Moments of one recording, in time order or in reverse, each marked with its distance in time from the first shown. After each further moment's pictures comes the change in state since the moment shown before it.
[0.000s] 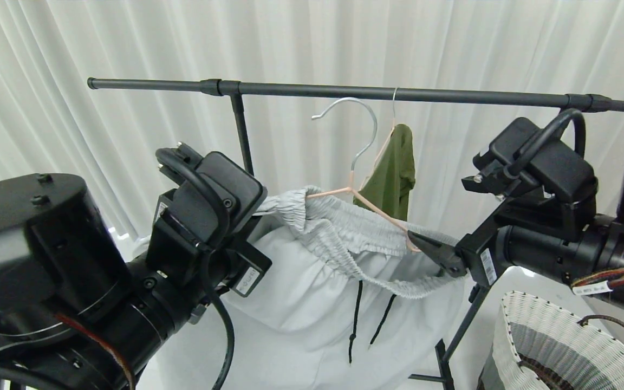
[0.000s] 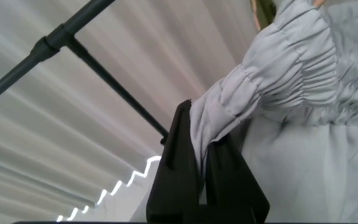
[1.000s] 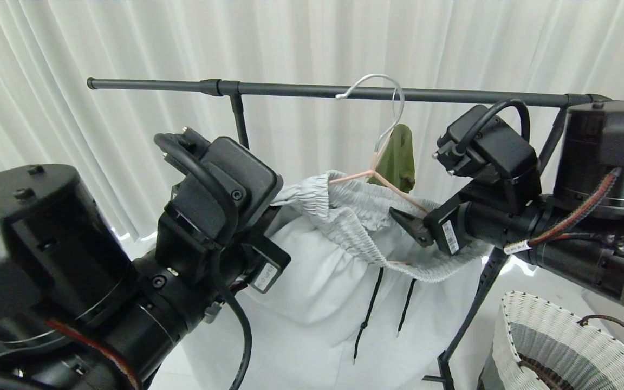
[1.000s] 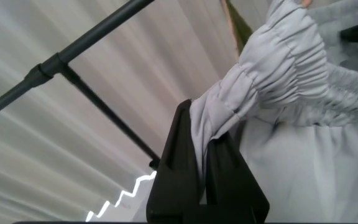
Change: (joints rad) left arm -0.053 0.020 -0.026 -0.057 -0.020 0.001; right arm -0.042 0.122 -0.079 -0.094 -0.029 -0.009
